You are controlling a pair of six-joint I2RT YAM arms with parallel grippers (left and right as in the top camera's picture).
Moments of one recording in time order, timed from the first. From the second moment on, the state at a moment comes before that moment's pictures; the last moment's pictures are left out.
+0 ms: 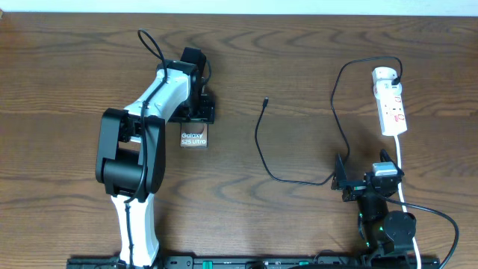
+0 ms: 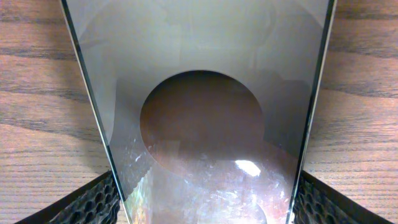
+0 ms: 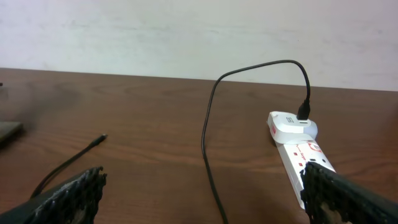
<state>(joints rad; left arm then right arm) -0.23 2.16 1.56 -0.94 0.00 -0.17 0.09 0.01 0.01 -0.07 -0.01 -0.01</state>
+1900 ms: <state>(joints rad) -0.23 2.16 1.56 -0.95 0.00 -0.17 0.09 0.01 0.01 -0.07 -0.01 -0.01</state>
